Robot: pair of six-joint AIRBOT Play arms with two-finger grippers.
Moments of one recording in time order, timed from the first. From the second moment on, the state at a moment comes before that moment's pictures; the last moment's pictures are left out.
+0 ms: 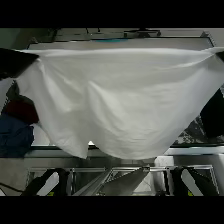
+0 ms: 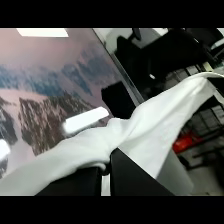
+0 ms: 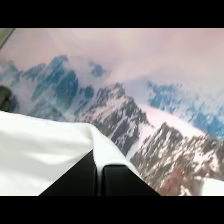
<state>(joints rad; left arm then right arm) 0.30 -1.07 1.47 0.33 -1.51 -1.27 -0.42 -0.93 1.47 -0.65 1.41 1.17</state>
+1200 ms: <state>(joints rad) 0.37 -1.68 1.48 0.79 -1.61 -1.12 -0.41 -1.18 0.97 -0.81 1.26 1.11</state>
